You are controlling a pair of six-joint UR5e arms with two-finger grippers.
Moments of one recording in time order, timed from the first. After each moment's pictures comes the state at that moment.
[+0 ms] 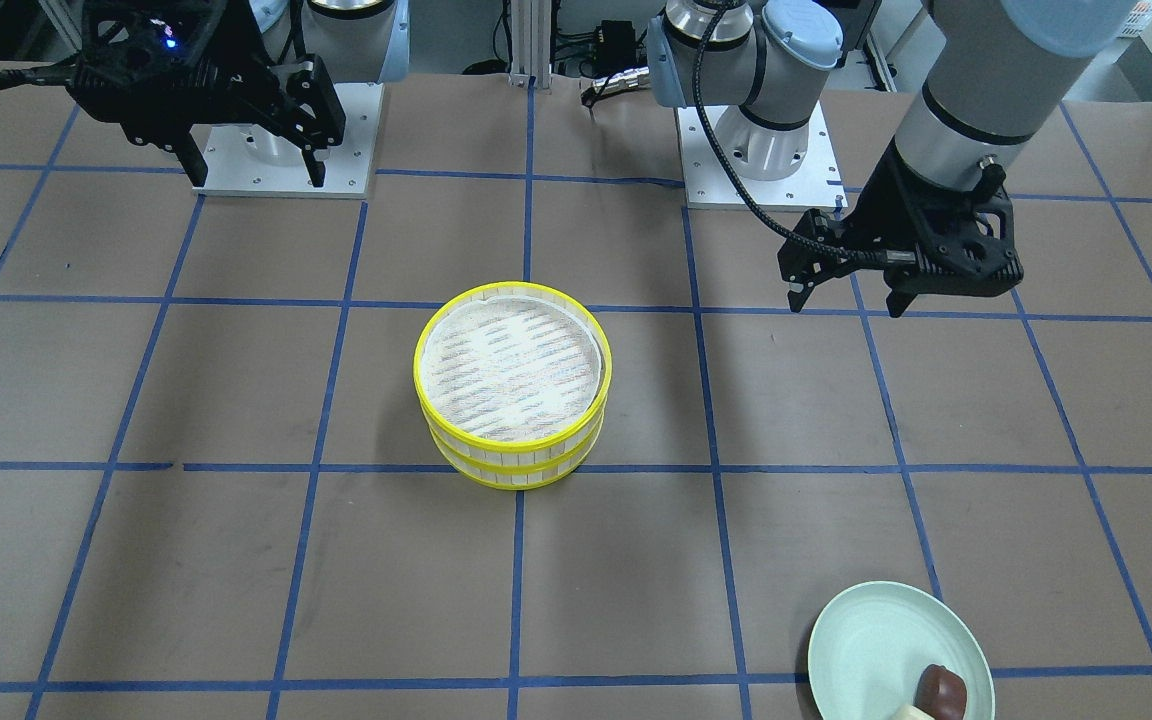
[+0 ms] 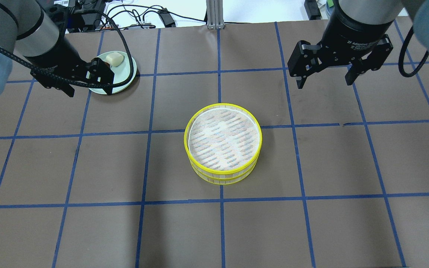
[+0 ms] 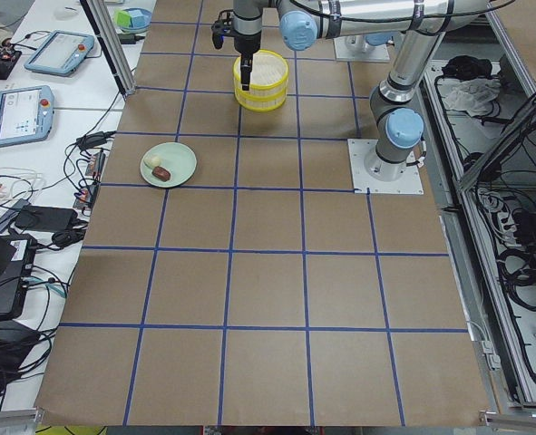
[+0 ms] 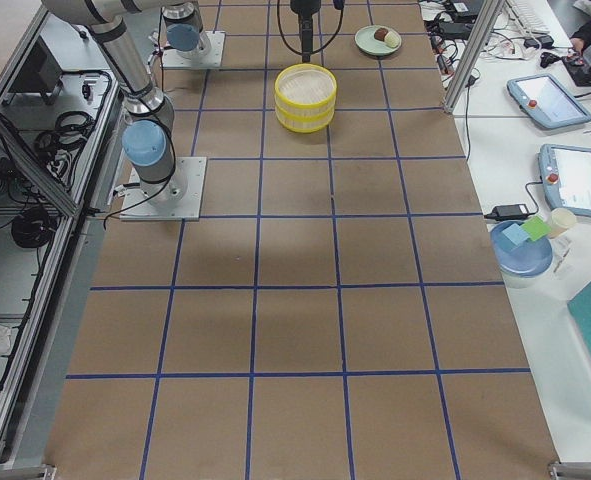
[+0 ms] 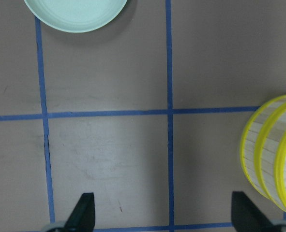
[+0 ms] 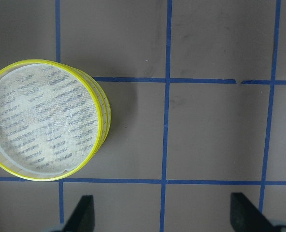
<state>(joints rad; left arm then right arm) -1.46 -1.59 -1.66 -1.41 1.53 0.13 1.64 -1.63 1.50 -1.47 -1.57 0.05</state>
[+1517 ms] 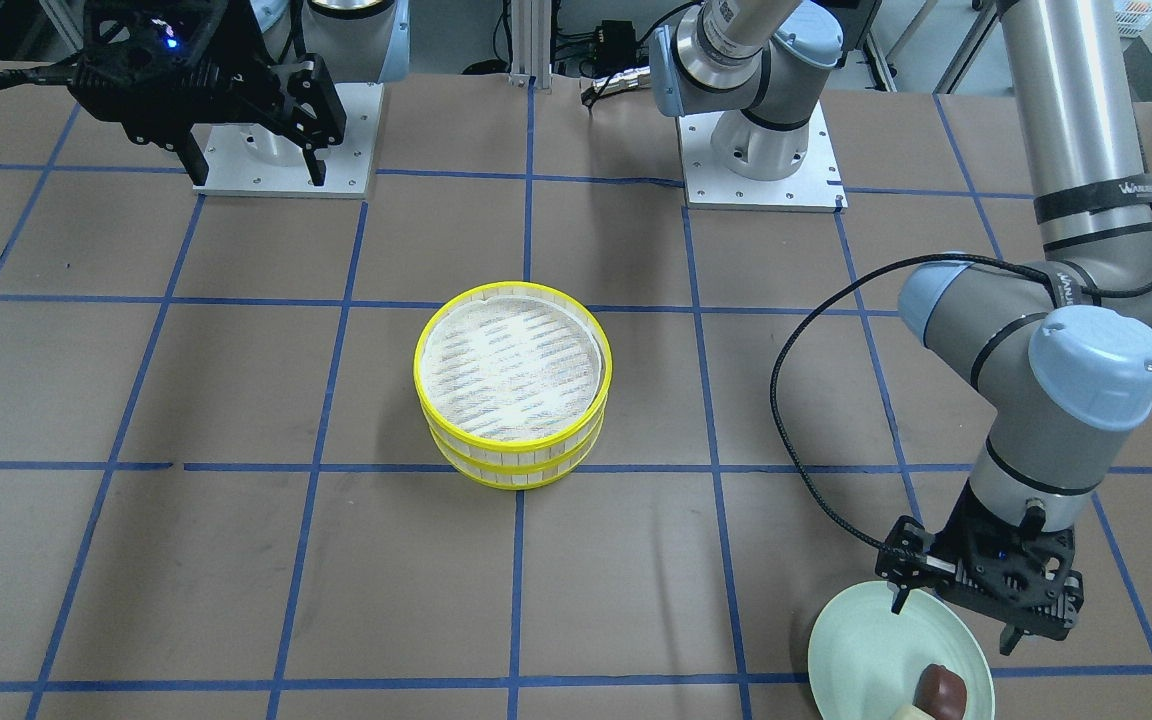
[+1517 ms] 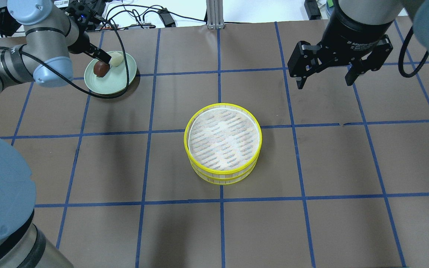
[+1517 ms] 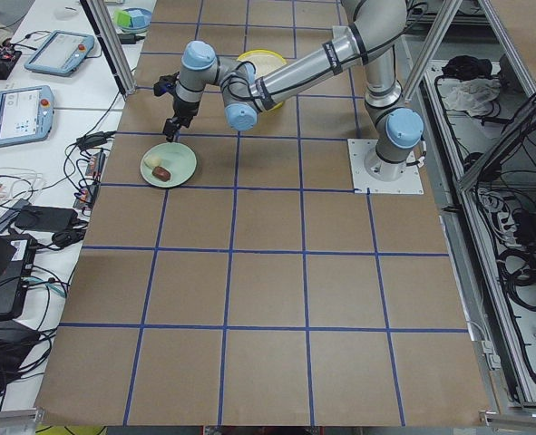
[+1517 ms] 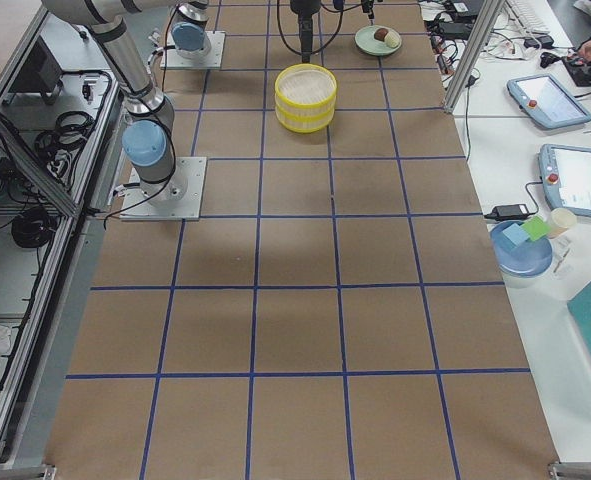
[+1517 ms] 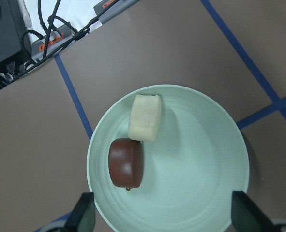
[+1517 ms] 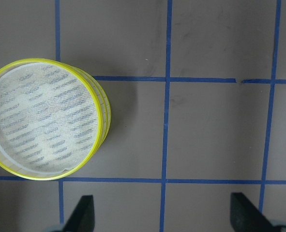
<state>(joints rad) -1.36 -2.09 -1.54 -0.67 1.54 0.71 1.64 -1.64 1.50 -1.46 -1.57 0.05</state>
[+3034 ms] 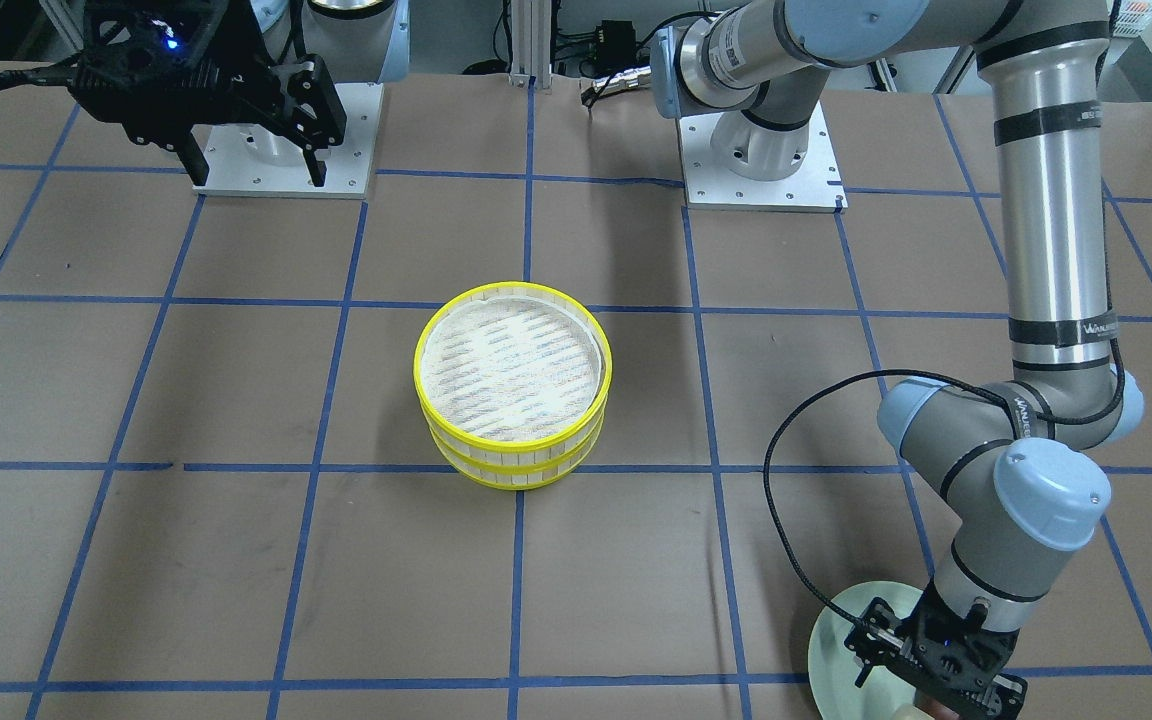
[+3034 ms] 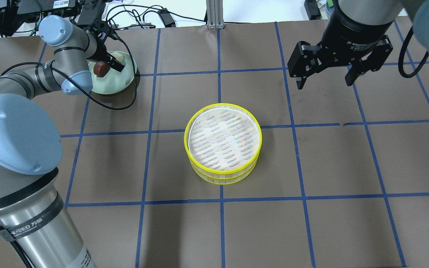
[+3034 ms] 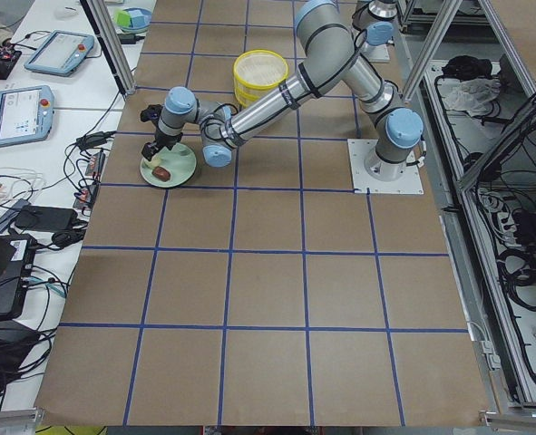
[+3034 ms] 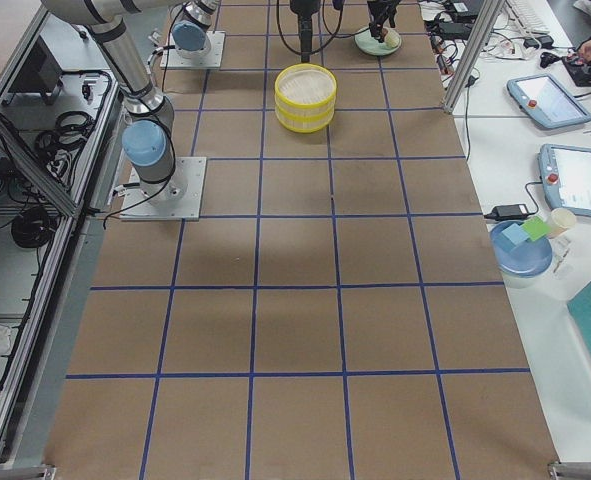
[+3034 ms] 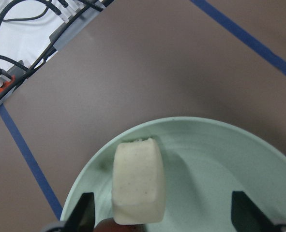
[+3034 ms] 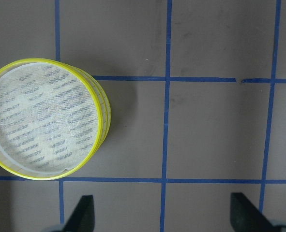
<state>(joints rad) -1.35 -2.32 -1.46 -0.49 1.41 0.91 1.64 -1.64 1.50 -1.46 -1.57 0.05</state>
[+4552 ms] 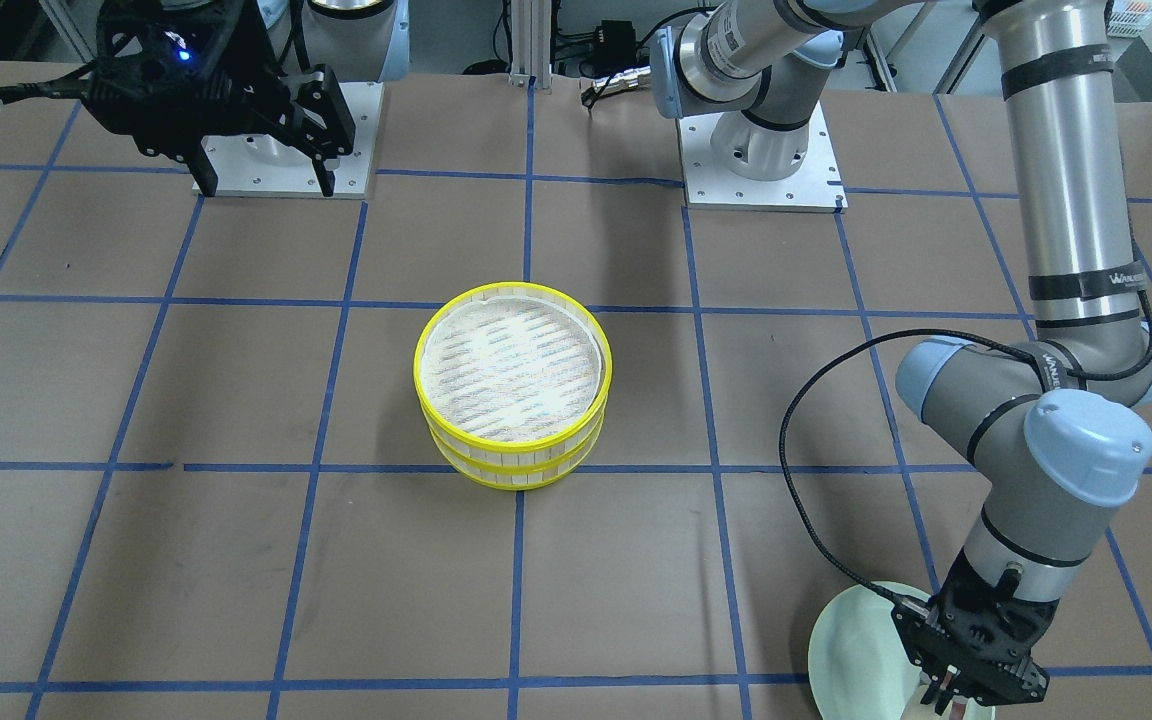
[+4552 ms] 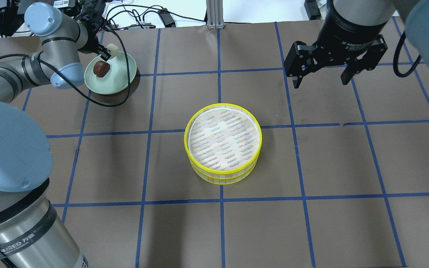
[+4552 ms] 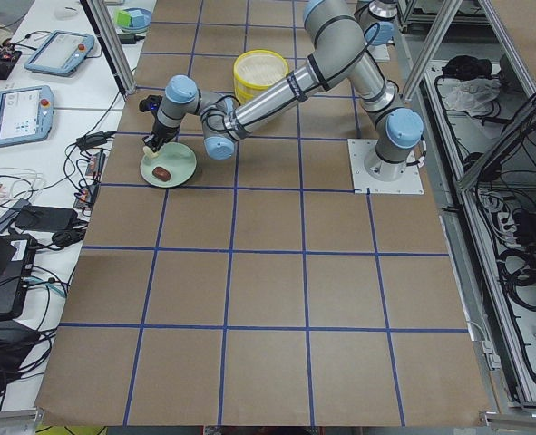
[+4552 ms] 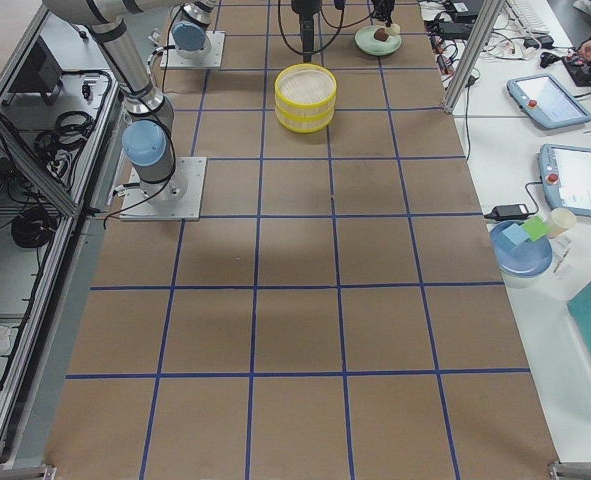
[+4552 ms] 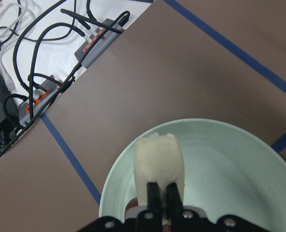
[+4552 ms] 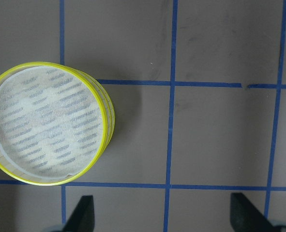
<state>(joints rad) -1.35 -2.21 -1.48 -0.54 1.44 0.94 1.66 -1.61 1.51 -1.50 -1.57 0.05</state>
